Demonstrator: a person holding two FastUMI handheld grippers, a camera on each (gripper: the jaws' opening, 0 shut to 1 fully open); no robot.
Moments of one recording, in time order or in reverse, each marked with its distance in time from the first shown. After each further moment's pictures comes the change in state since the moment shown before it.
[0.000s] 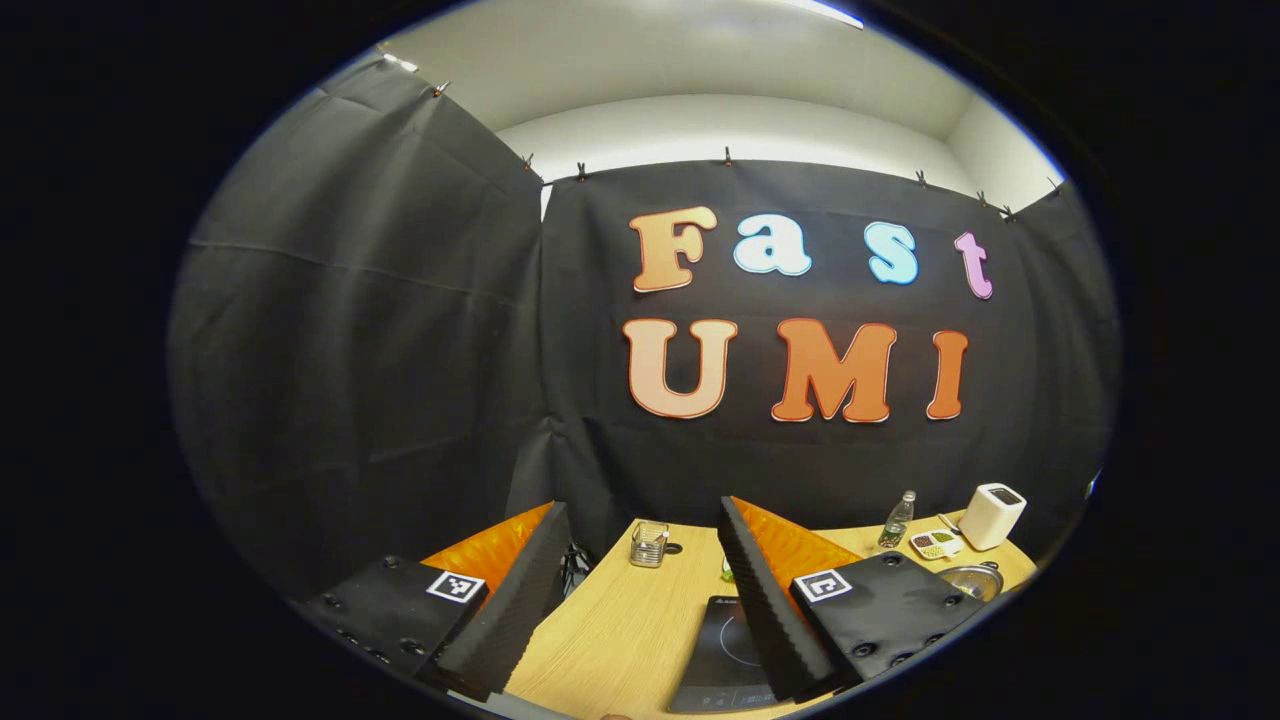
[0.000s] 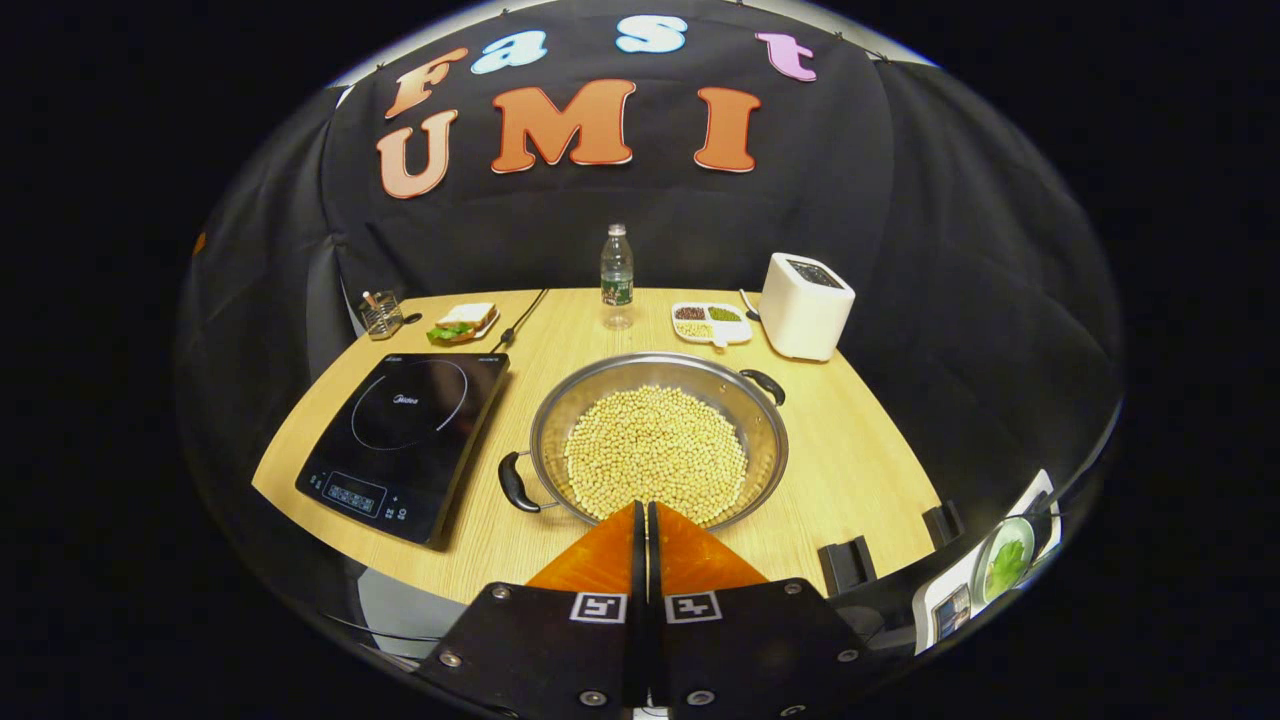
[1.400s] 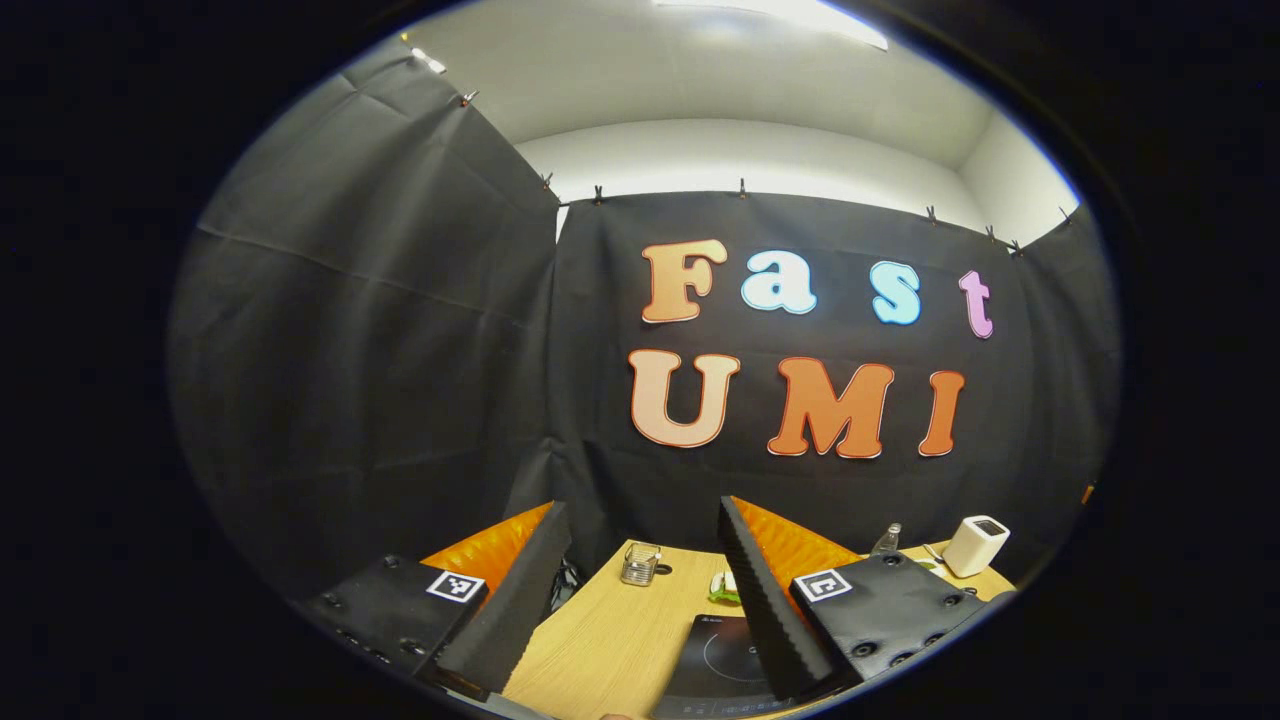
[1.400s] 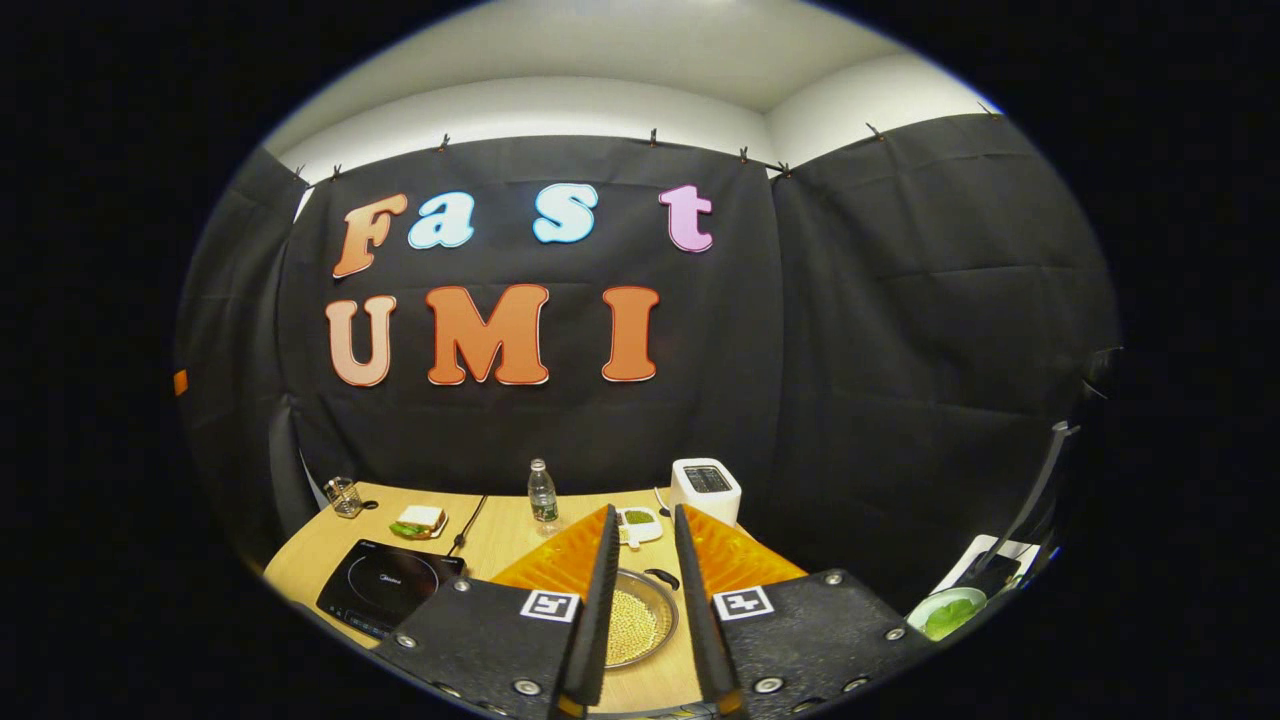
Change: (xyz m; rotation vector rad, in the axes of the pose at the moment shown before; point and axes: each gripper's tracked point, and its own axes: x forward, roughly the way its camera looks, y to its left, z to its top) left arm -0.023 0.004 0.036 -0.052 -0.079 -0.003; right arm -0.136 -0.079 0.177 0.119 -0.572 -0.195
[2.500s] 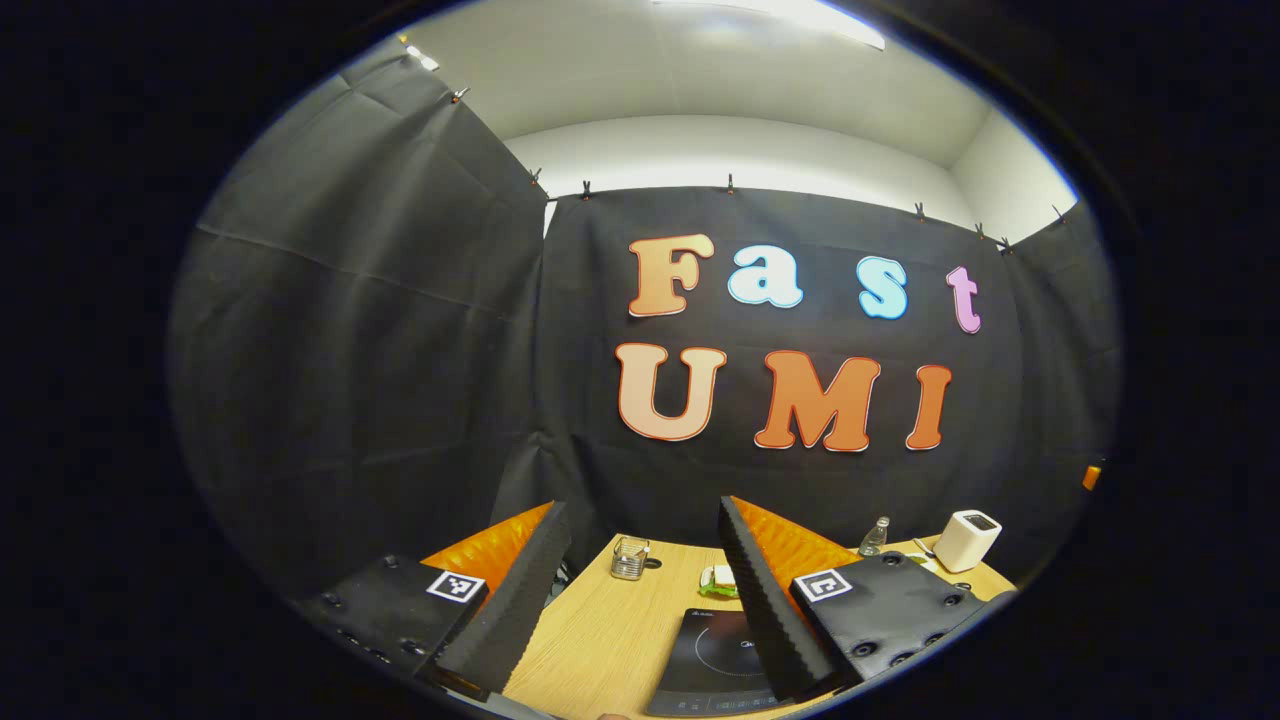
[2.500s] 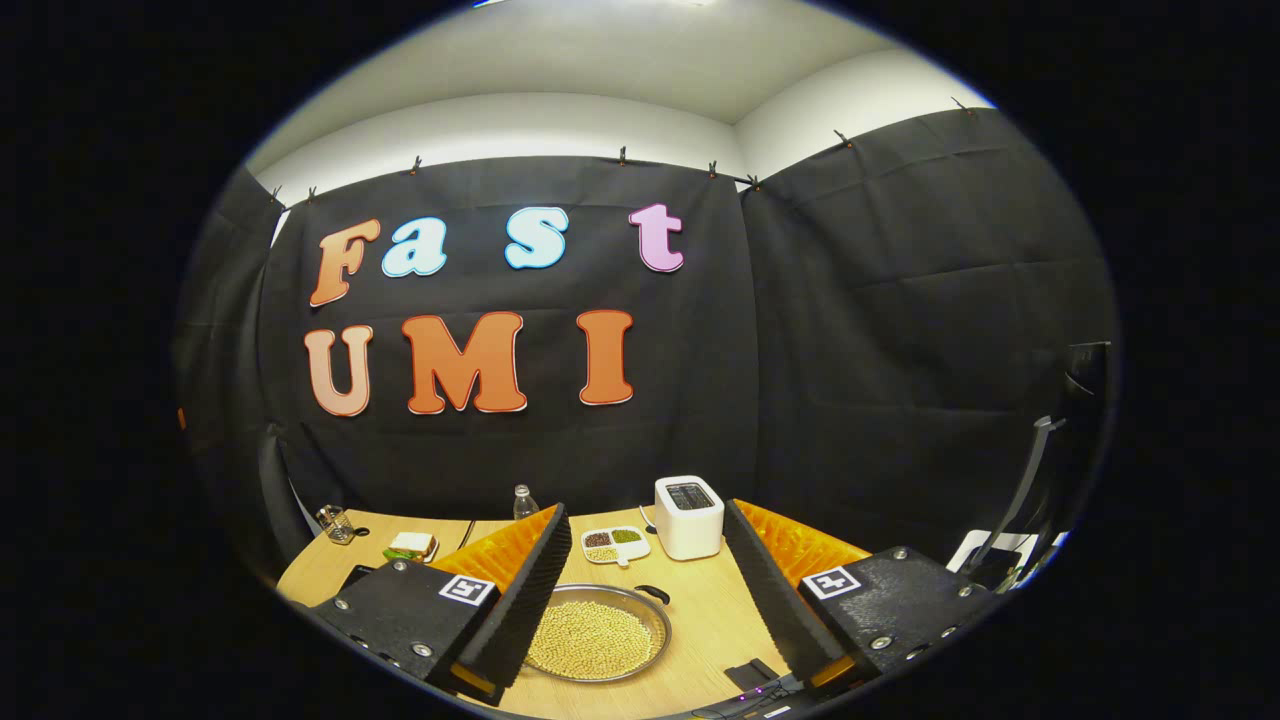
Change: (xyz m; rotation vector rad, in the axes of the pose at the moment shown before) left arm -0.004 -0.011 0.000 -0.004 0.010 -0.032; right arm -0.004 -0.017 0.023 0.042 -0.058 -0.083
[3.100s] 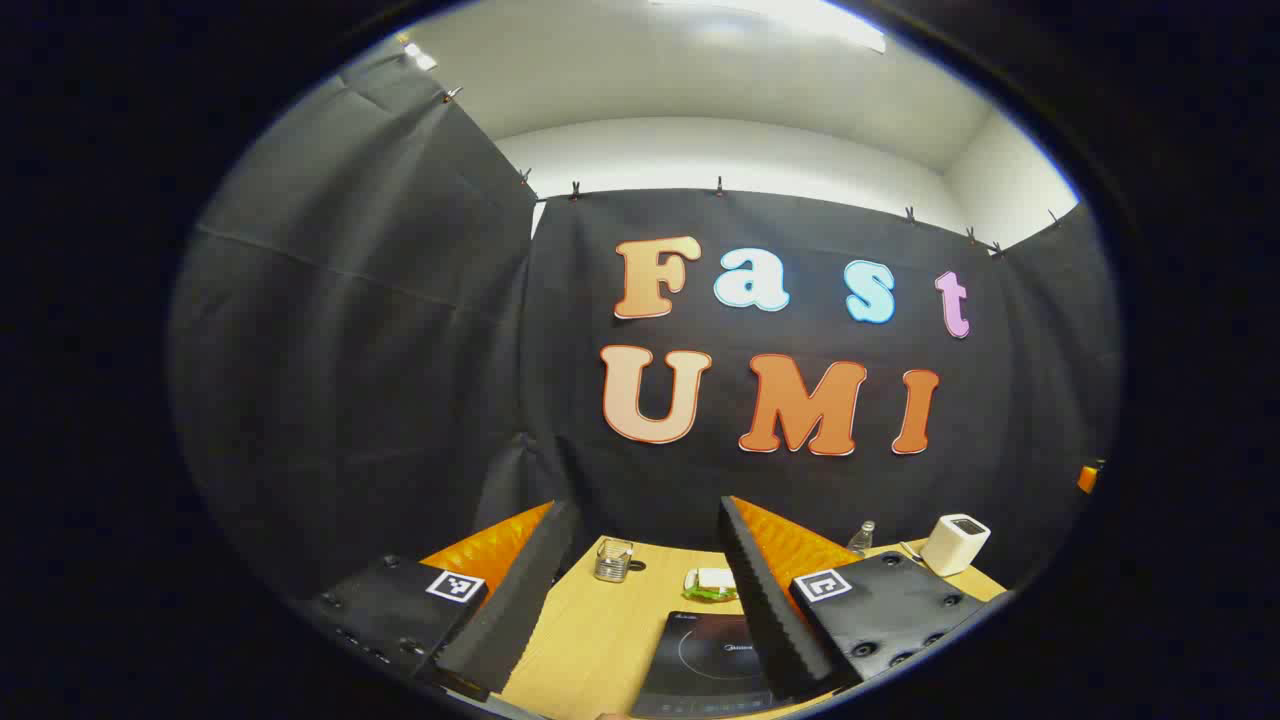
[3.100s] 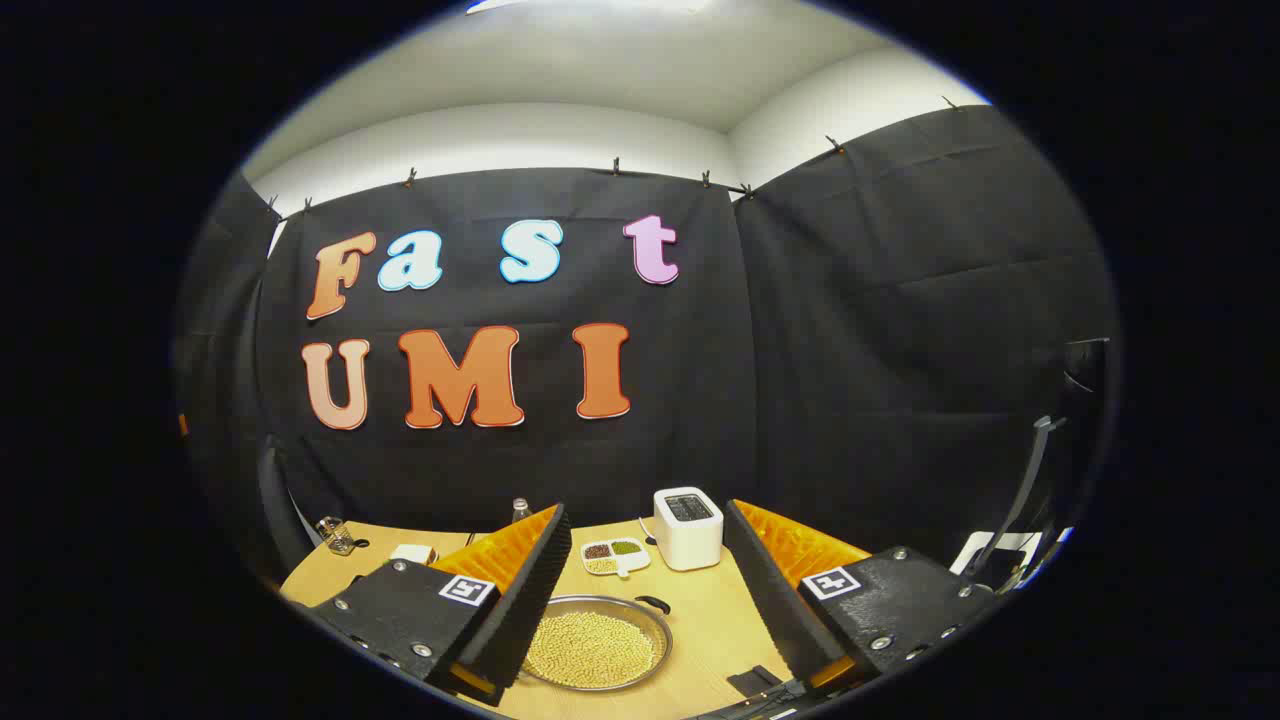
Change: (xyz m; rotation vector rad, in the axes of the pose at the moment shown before) left arm 0.001 -0.014 0.002 0.003 -0.003 -0.019; right arm 0.005 -0.002 0.005 0.030 -0.026 -0.007
